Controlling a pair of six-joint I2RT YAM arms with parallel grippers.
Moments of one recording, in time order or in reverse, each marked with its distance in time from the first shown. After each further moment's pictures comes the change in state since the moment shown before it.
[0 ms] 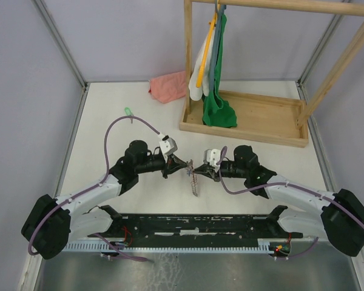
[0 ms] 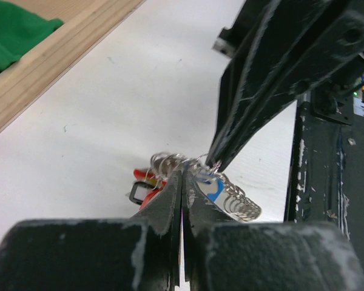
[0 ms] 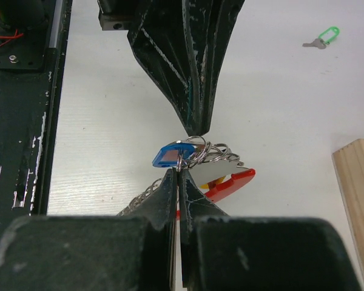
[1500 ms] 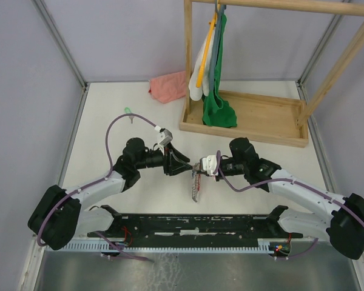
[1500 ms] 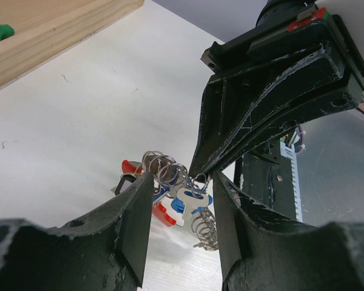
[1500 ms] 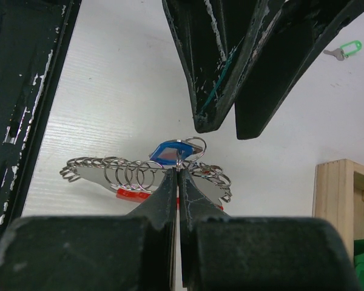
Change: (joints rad) left arm 0.056 0.093 -0.016 0.283 0.177 -0.328; right arm -0.003 -0.027 0.177 -0.446 -0.056 -0.384
